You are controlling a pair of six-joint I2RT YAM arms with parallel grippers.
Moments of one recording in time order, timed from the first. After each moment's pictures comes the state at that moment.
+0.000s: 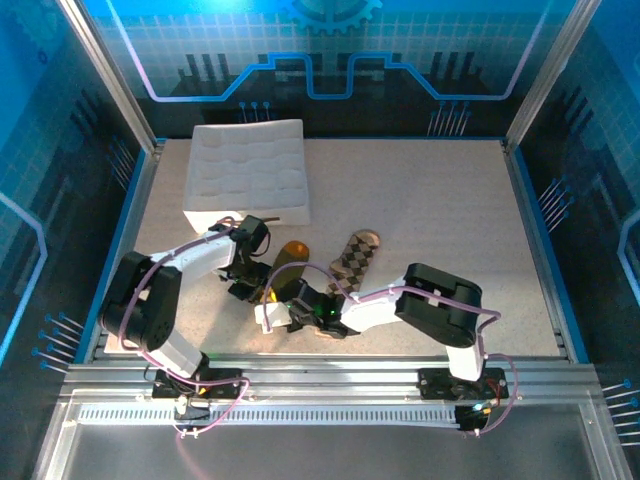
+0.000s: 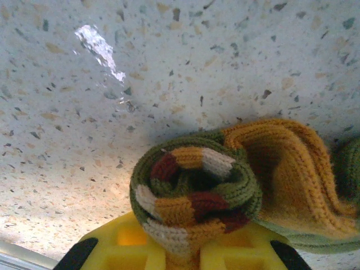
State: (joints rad) left arm -0.34 1.60 0.88 -0.87 0.26 -1.43; right arm 1.18 1.93 0.93 0.31 0.17 -0.77
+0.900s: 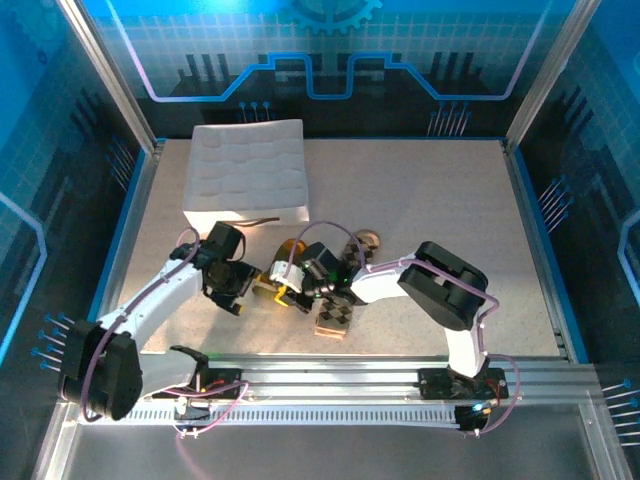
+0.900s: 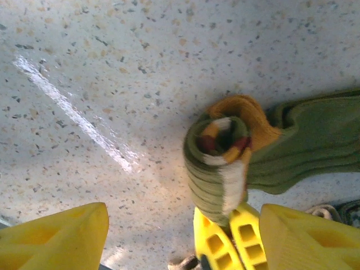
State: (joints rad) left arm -0.28 1.20 0.72 -0.84 0.21 -1.45; right arm 0.92 1.96 0.96 0.29 -0.44 -0.21
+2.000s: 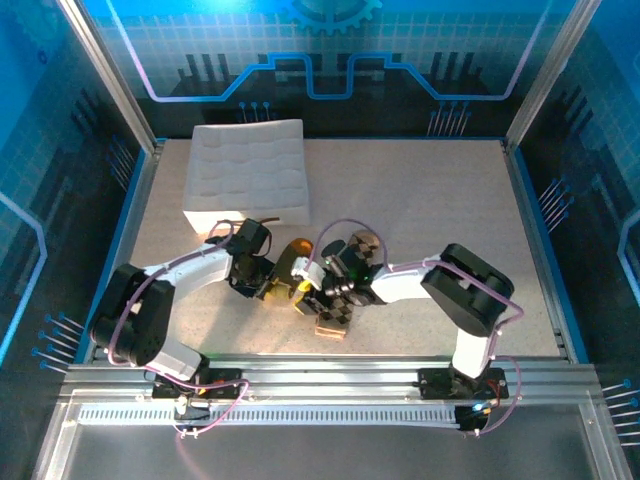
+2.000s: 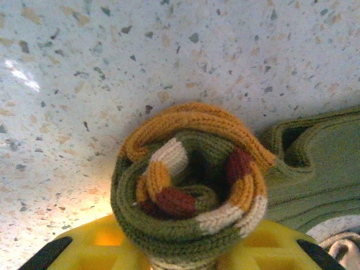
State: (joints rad) left arm -0.37 1.52 0.78 -0.62 0.21 -1.44; right arm 0.88 1.78 0.79 0.25 -0.41 -0.18
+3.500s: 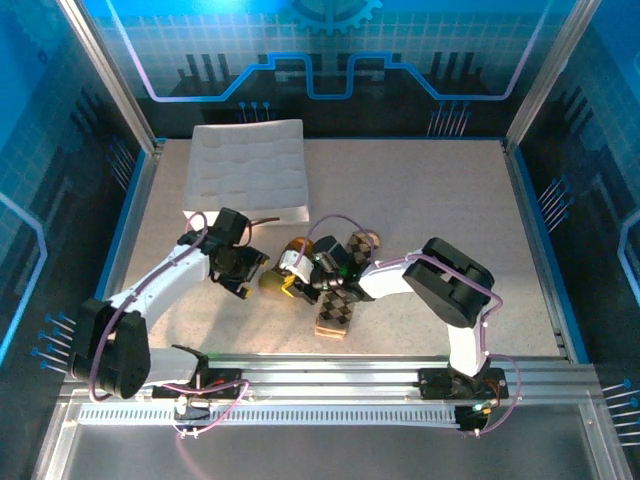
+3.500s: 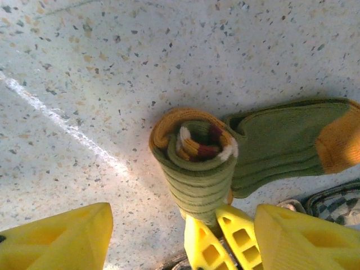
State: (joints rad) left arm -0.28 1.32 0.82 -0.77 0.21 -1.39; right arm 0.85 1.95 0.90 0.38 -0.45 -0.16
